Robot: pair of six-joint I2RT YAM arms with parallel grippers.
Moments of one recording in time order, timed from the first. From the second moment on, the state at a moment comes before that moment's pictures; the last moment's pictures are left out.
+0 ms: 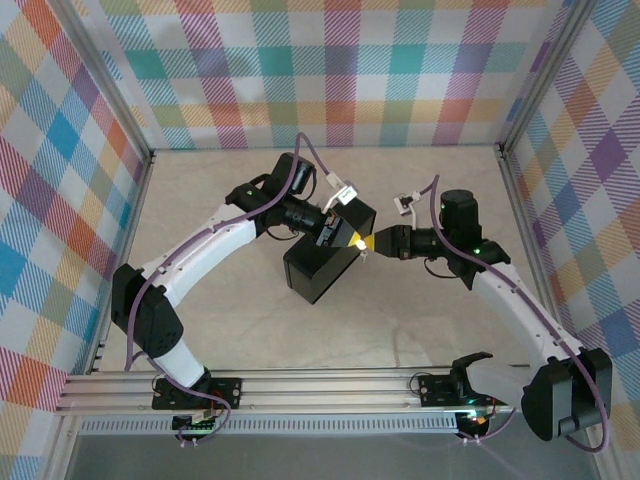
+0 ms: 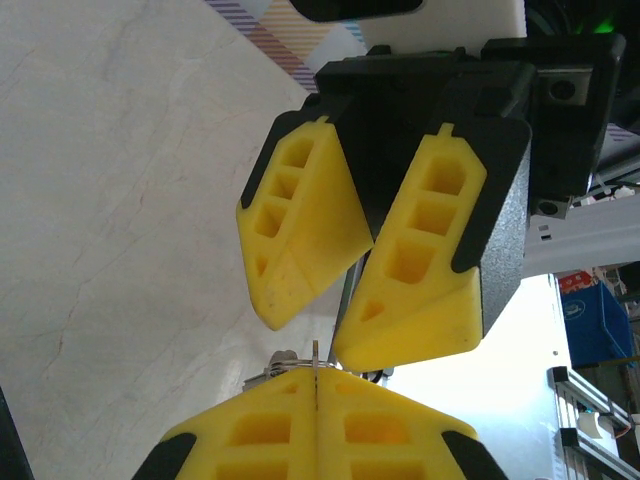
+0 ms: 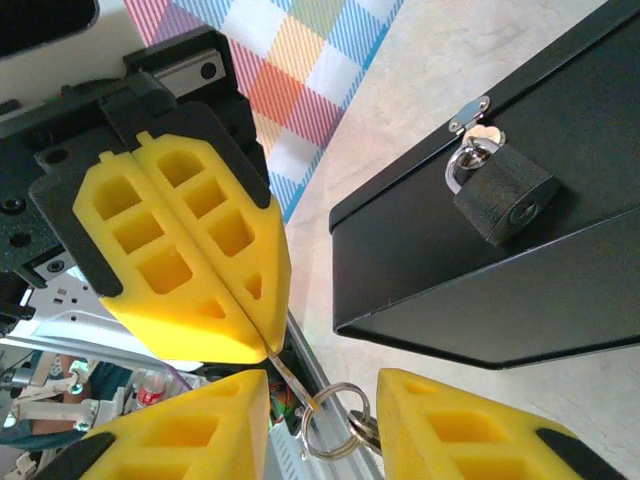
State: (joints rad) left arm -0.65 1.64 1.55 -0.70 0.86 -0.08; right arm 0.30 1.12 0.86 -0.28 -1.01 0.50
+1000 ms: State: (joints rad) left arm -0.62 1.64 1.53 -0.65 0.87 -0.14; right arm 0.29 1.11 0.78 -0.06 -1.10 0.59
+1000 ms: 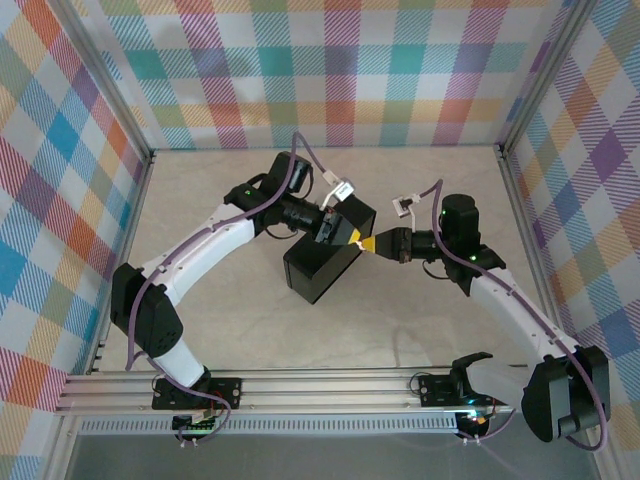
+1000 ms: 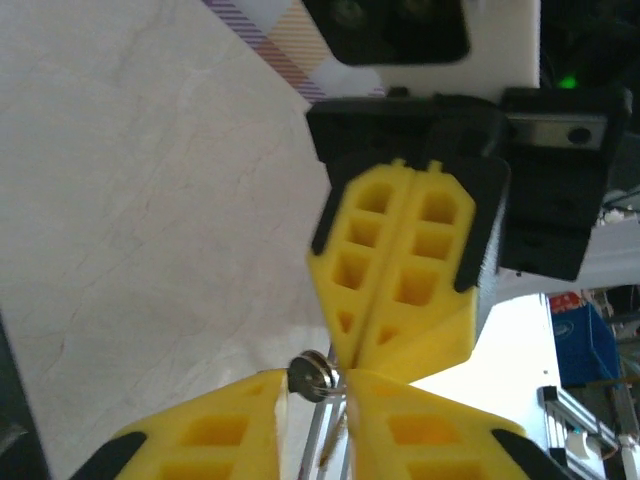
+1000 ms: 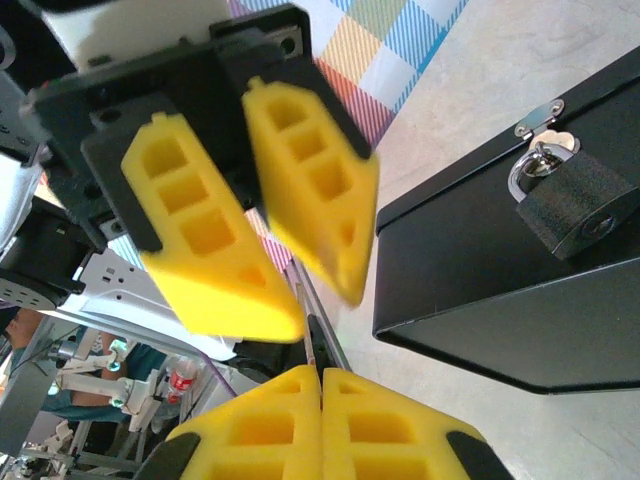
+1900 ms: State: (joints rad) left arm -0.53 1.64 1.55 -0.73 0.41 -0.08; right arm 0.29 1.20 0.87 -0.31 -0.99 0.48
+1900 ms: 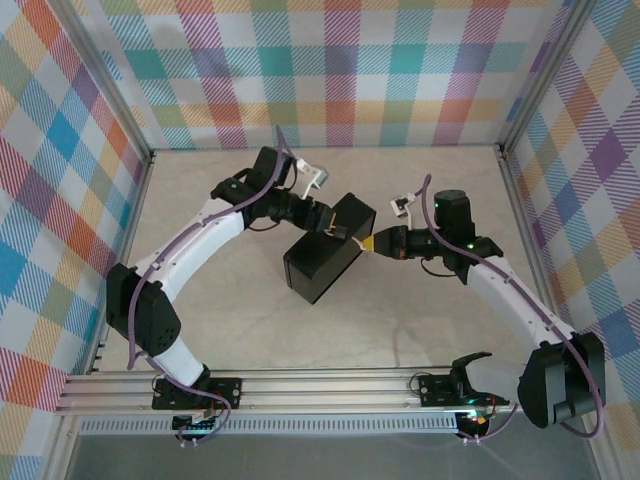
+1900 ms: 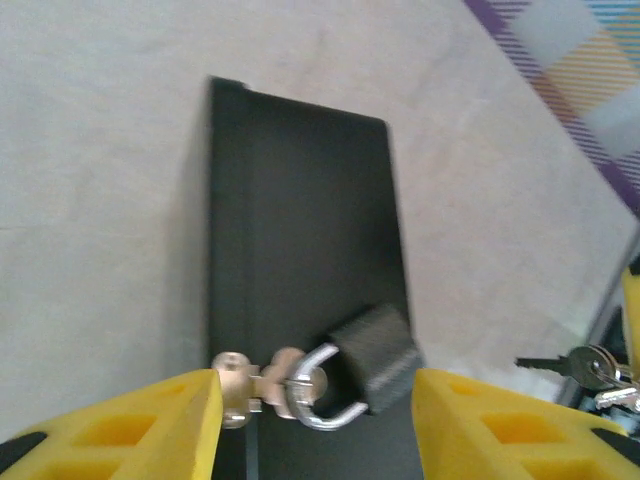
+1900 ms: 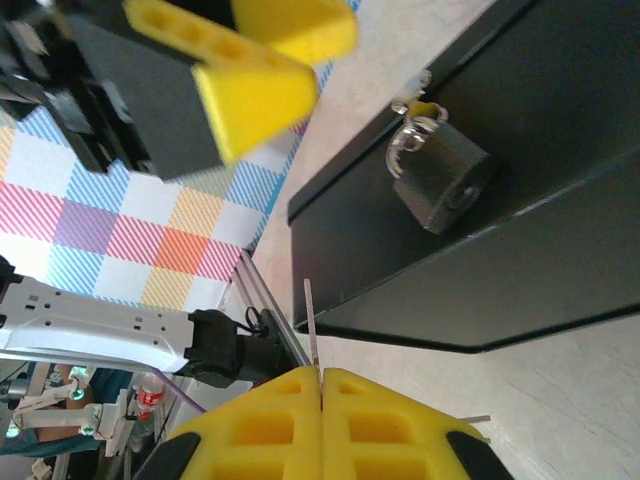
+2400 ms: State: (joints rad) left arm -0.52 1.62 1.47 -0.68 0.51 0.56; right arm 0.29 1.29 0.95 -0.38 -0.99 0.44
